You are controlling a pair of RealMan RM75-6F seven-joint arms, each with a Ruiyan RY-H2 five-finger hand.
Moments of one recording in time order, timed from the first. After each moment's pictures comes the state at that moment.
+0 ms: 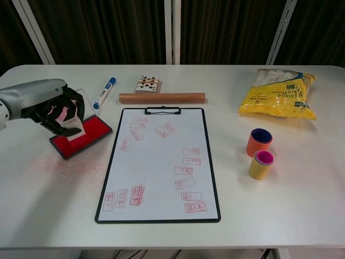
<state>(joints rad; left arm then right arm) -0.58 -1.57 -0.17 -1.48 1.09 0.95 0.29 0.05 -1.14 0.07 -1.58 -1.41 1.45 -0.13</state>
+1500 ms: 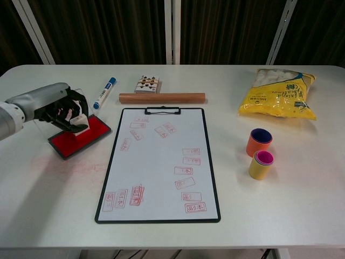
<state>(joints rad) -0.61 -1.69 -0.18 -1.21 1.11 0.90 0.04 0.04 -1.14 0.07 -1.58 -1.40 1.45 -0.15</state>
